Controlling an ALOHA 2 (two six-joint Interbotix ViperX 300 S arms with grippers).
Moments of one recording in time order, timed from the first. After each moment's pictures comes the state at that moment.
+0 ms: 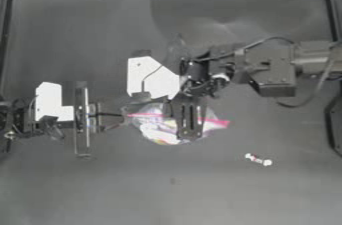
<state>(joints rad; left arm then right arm) 0.02 -0.01 1.17 -0.17 -1.04 -0.02 -0.10 0.15 0.11 0.14 0.98 -0.11</state>
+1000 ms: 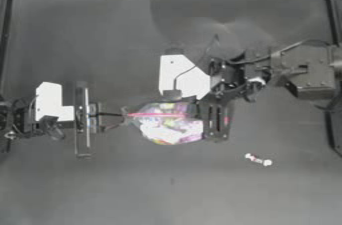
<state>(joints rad) 0.02 -0.01 1.17 -0.17 -1.04 -0.02 -0.10 0.00 0.30 0.13 0.92 -0.03</state>
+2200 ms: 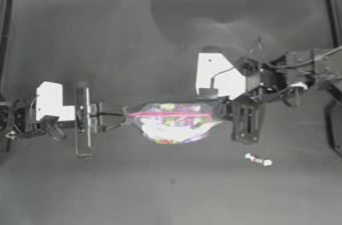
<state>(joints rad) 0.02 -0.01 1.16 -0.17 -1.03 -0.02 -0.10 -0.17 0.50 0.09 0.89 0.07</state>
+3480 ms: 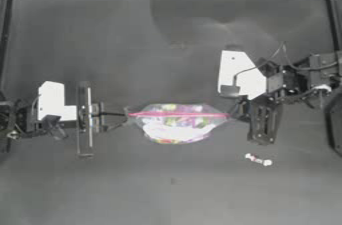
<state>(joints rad) 0.02 -0.01 1.15 -0.17 -1.02 -0.02 -0.08 -0.27 0.61 0.09 0.84 0.12</state>
